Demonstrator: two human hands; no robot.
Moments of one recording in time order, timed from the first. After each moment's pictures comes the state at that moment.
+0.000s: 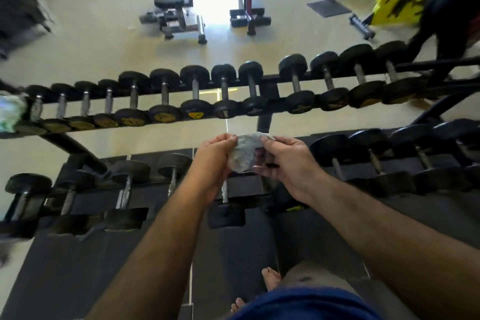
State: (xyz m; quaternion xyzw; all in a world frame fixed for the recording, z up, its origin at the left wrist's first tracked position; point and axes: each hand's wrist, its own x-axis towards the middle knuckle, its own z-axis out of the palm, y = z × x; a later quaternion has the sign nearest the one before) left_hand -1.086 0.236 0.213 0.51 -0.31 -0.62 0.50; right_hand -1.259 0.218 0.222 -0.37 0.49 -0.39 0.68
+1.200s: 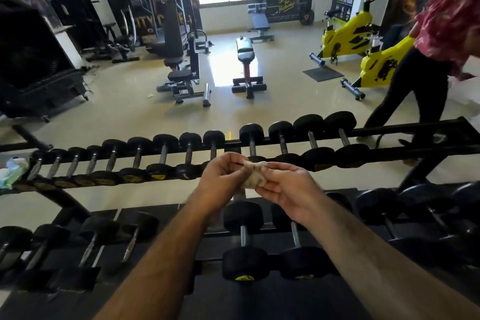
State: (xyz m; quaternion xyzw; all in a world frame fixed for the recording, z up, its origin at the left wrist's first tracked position) left_hand -1.355 0.155 0.316 0.54 -0.48 -0.47 0.51; right_hand -1.530 0.128 0.313 -0.29 0.41 -0.44 0.75
